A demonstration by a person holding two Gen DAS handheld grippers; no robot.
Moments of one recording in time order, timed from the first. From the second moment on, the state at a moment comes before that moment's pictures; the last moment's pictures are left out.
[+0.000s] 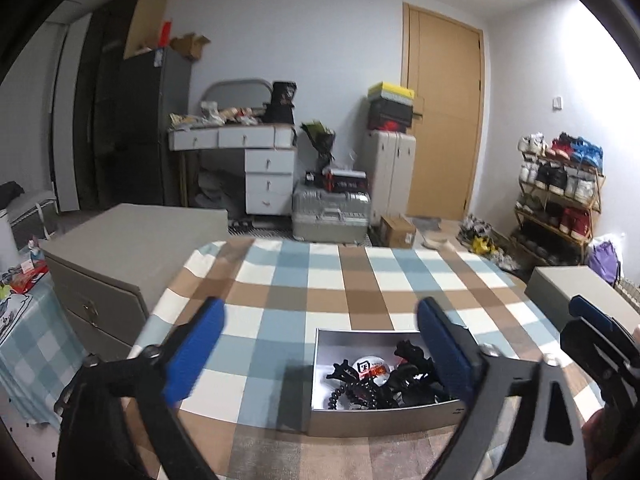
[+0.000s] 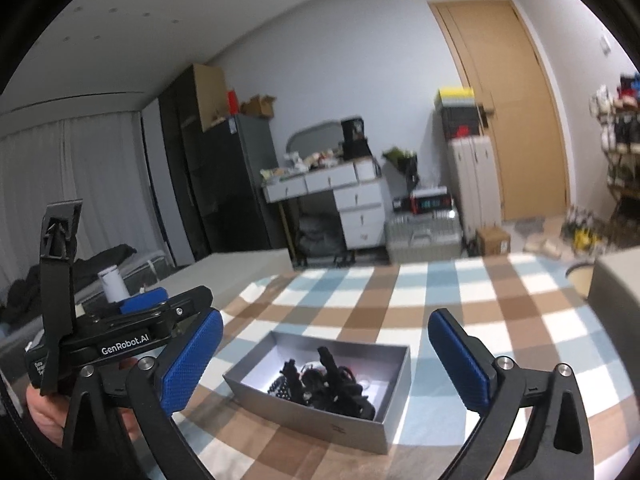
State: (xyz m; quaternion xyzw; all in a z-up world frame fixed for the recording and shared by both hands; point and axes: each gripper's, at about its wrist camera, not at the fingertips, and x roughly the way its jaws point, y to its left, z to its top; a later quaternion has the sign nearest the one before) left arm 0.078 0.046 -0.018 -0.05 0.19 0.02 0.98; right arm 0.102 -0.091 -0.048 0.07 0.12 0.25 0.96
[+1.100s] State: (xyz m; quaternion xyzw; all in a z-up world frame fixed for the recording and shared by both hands) left arm 0.047 0.036 -0.065 0.01 0.14 0.10 0.99; right arm 0.077 -0.080 -0.092 -0.02 0.12 0.18 0.98
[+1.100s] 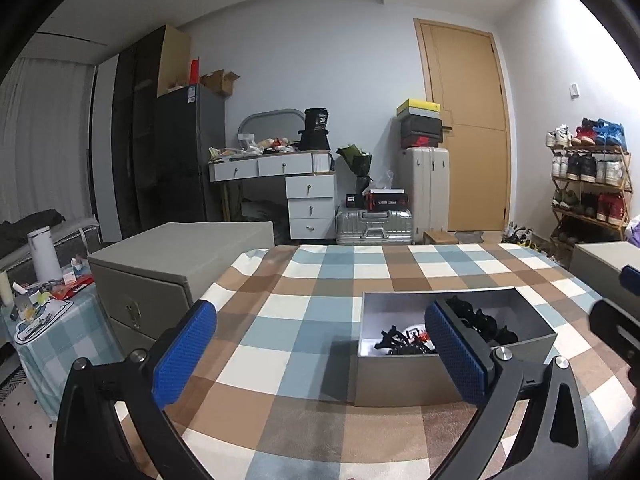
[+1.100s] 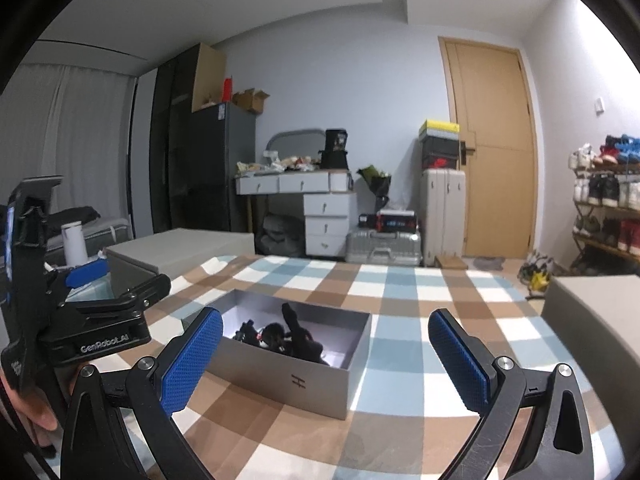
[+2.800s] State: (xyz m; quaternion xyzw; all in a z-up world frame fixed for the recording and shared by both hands) left arm 0.047 0.039 -0.067 -0.01 0.15 0.08 0.98; right arm 0.084 -0.075 -0.096 -0.02 0.14 0.18 0.97
